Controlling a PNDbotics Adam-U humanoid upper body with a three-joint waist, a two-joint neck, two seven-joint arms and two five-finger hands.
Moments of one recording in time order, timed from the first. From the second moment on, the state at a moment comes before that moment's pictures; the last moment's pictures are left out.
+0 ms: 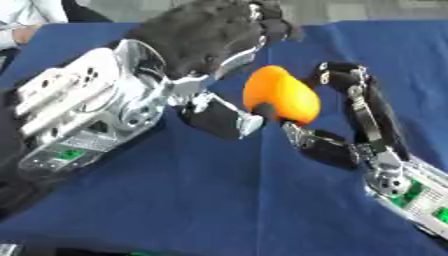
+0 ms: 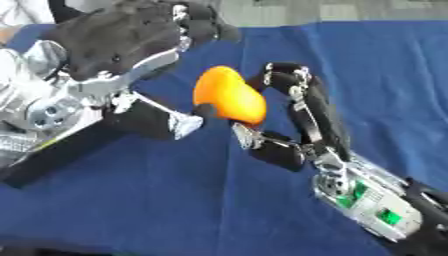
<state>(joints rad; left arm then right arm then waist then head) -1.04 0.49 -0.76 -1.99 -0.77 0.43 -0.52 -0.44 -0.71 0.67 -1.99 0.34 -0.07 -0.60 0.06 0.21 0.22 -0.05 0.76</state>
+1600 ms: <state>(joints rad) -1.02 0.48 -0.77 -1.99 -0.82 0.41 -0.71 -0.45 -0.69 0.68 -1.98 0.40 -0.15 -0.62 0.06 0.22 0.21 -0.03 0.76</state>
